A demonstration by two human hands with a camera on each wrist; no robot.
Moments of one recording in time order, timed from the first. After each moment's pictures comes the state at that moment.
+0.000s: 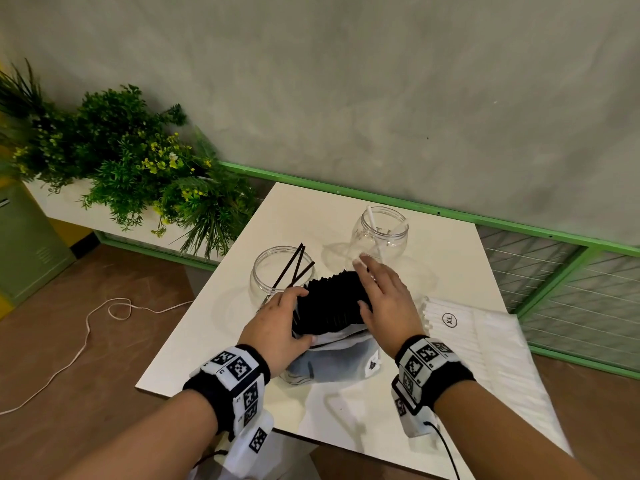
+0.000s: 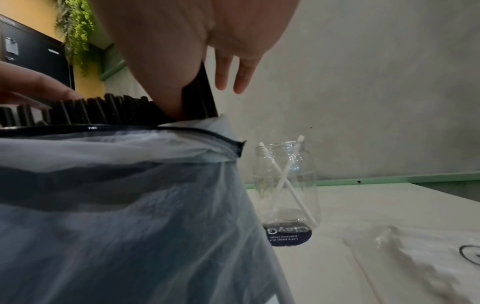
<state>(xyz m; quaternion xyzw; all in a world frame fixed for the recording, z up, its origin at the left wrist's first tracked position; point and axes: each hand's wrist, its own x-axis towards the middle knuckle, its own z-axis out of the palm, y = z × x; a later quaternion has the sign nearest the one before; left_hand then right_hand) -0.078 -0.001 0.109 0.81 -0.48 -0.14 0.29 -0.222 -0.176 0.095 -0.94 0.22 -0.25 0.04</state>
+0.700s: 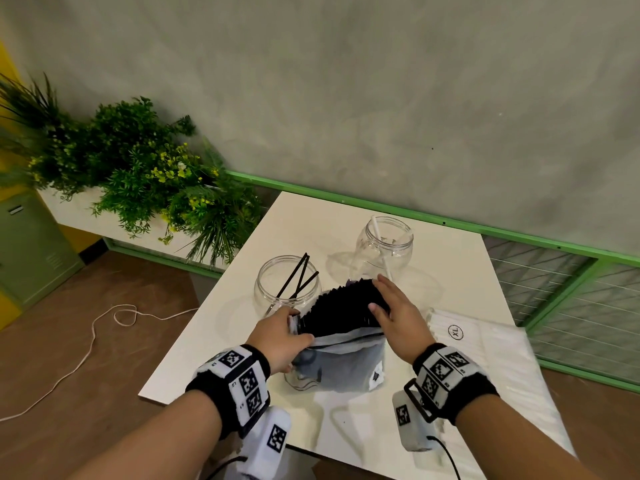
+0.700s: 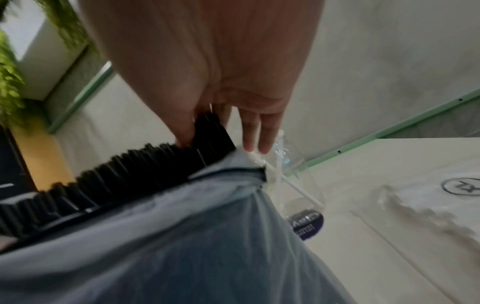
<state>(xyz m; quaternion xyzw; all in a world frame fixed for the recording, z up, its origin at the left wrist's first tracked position) -0.074 -0.008 0.118 0.81 -0.30 -0.33 0.37 -0.228 -0.192 0.093 -0.89 0.30 -0.18 0.29</state>
